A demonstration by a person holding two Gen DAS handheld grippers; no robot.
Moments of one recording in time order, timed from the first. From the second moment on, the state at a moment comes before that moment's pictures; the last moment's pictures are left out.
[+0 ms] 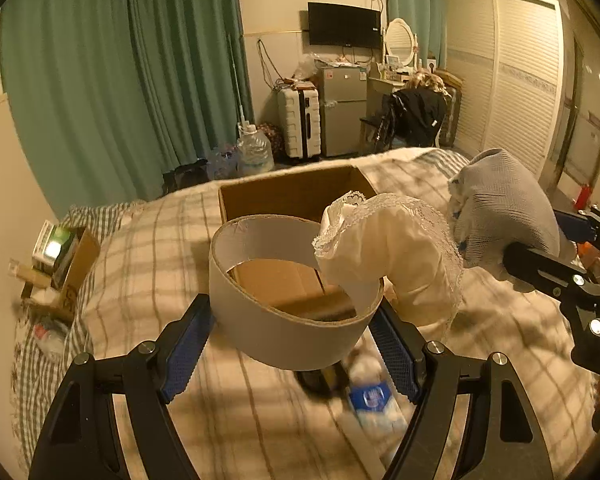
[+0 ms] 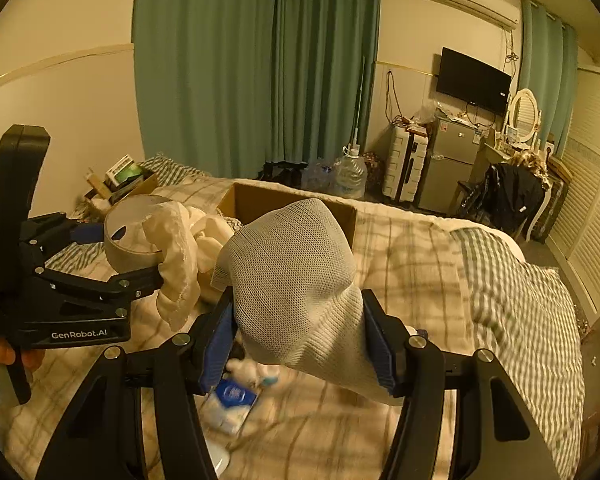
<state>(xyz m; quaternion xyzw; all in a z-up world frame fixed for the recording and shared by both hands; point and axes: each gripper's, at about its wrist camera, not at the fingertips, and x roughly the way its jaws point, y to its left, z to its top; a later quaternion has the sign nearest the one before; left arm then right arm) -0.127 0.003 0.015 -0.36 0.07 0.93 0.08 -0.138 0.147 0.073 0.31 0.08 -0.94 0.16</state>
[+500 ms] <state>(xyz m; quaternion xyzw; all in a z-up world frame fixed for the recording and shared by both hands) -0.265 0.009 -0.034 -0.38 0.08 0.92 0.07 -0.302 0.143 0.039 0.33 0.05 -0.93 0.14</state>
